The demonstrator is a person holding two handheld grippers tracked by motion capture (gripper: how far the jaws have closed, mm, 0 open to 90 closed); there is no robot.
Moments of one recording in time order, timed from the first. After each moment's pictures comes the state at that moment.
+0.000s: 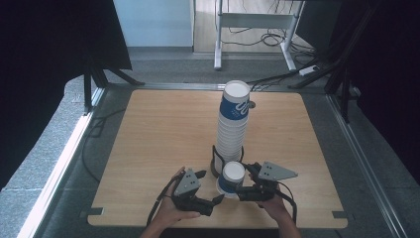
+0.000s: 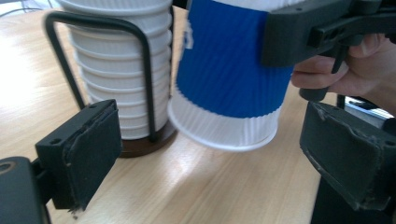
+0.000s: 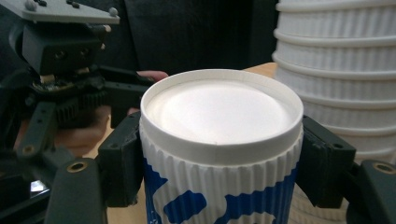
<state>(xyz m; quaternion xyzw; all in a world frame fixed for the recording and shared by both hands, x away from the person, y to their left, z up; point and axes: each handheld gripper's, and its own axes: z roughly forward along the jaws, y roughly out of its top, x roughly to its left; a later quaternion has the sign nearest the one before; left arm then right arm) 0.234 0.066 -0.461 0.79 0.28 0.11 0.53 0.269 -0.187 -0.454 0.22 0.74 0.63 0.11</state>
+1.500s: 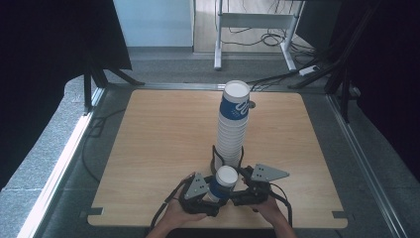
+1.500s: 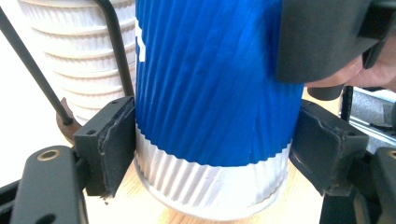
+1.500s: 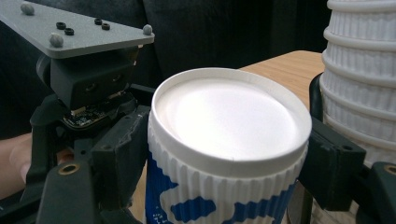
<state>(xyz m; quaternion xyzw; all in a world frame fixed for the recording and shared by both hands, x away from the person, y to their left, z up) 0.235 0.050 -0.478 0.81 0.26 0.12 0.51 0.267 -0.171 -0.461 0.21 0.74 0.63 0.06</state>
